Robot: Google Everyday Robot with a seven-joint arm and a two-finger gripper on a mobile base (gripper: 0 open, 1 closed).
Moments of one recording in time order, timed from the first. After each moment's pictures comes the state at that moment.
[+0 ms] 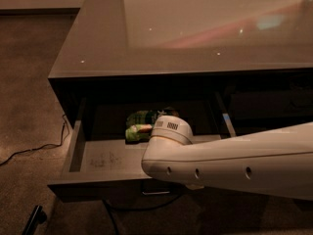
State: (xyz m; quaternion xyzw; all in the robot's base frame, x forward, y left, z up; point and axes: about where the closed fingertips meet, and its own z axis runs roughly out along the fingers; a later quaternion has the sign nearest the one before) arm 0.436 -0.132 0.631 0.70 -0.68 0.22 0.06
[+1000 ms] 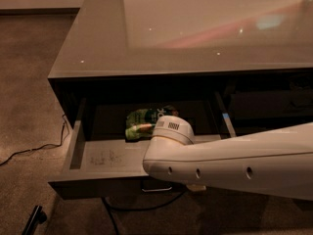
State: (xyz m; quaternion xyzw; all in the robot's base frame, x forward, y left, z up) arm 0.436 -0.132 0.631 0.70 -0.68 0.22 0.06
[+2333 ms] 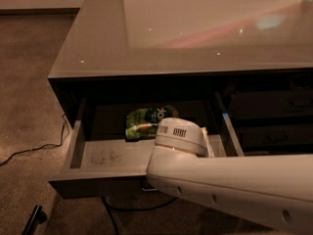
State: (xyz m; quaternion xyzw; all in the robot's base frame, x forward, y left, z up) arm 0.434 -0.152 0.692 0.66 -0.69 0.30 0.02
